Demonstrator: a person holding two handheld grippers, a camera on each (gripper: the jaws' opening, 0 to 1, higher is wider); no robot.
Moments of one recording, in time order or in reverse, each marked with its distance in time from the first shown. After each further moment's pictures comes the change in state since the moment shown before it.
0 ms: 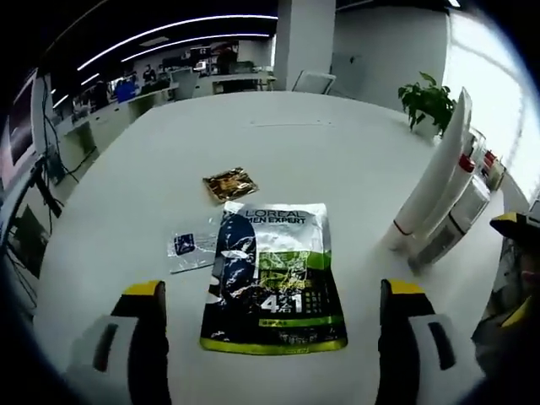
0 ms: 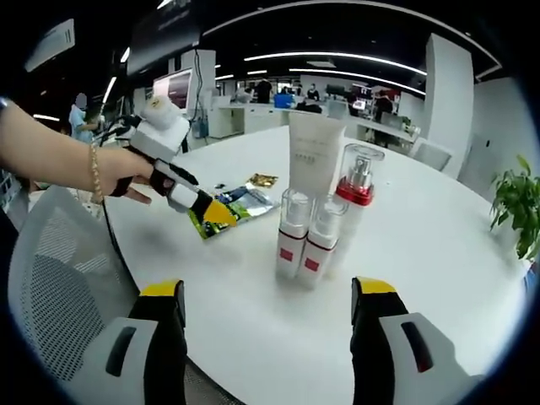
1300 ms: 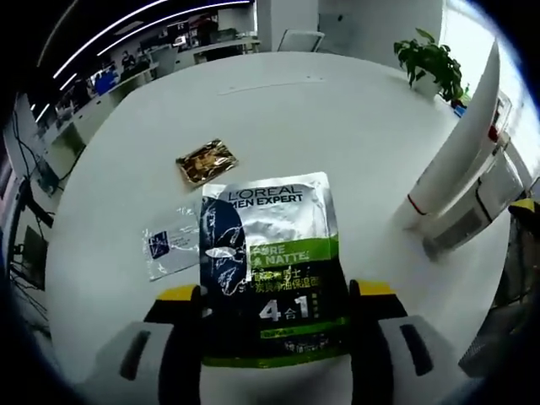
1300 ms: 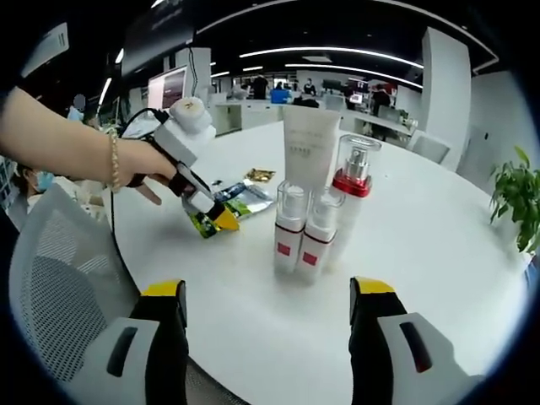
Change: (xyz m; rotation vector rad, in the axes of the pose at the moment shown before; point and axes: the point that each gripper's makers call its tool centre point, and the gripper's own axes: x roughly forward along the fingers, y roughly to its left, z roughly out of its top) left arm 0.024 -0.008 -0.011 0.085 0.168 0.011; right arm 0.002 -0.003 -0.005 0.023 0.022 -0.005
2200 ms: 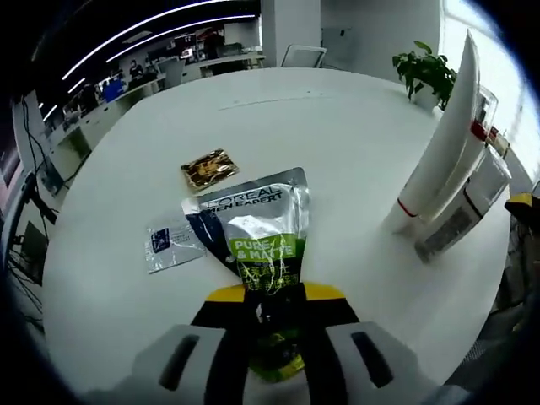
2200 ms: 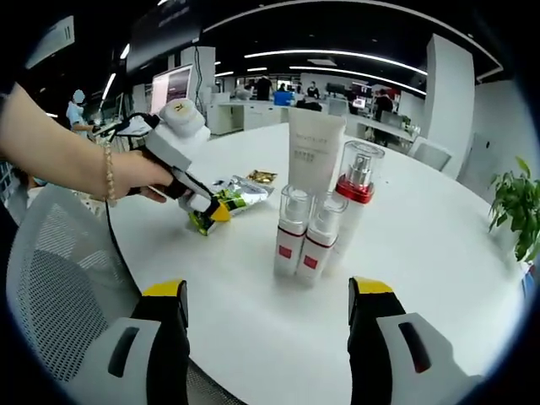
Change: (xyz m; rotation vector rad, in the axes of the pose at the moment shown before) left arm -0.011 -0.003 -0.006 -0.056 -0.088 0.007; right arm 0.000 0.003 0.003 -0.043 -0.006 0.003
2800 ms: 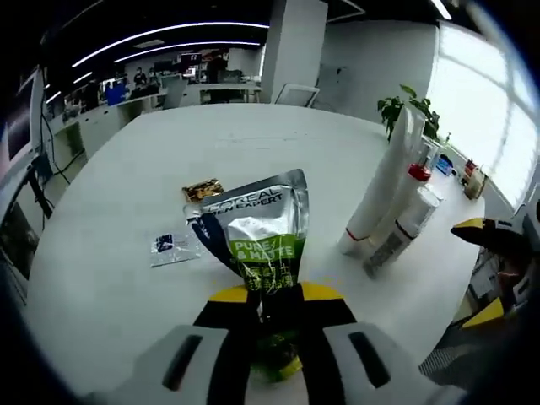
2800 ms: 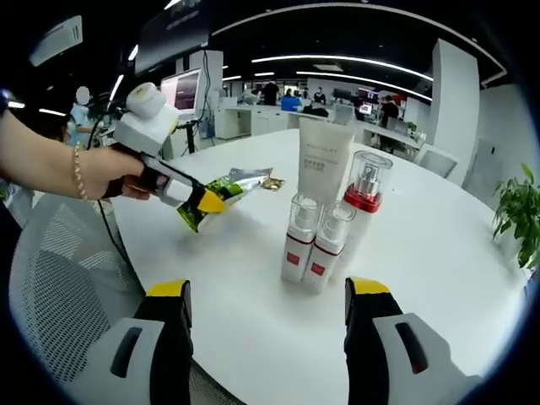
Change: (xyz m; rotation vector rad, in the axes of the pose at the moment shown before) left arm -0.062 -0.027 0.019 -0.075 -0.208 -0.115; right arm -0.003 0.006 0.009 -0.014 -0.037 0.028
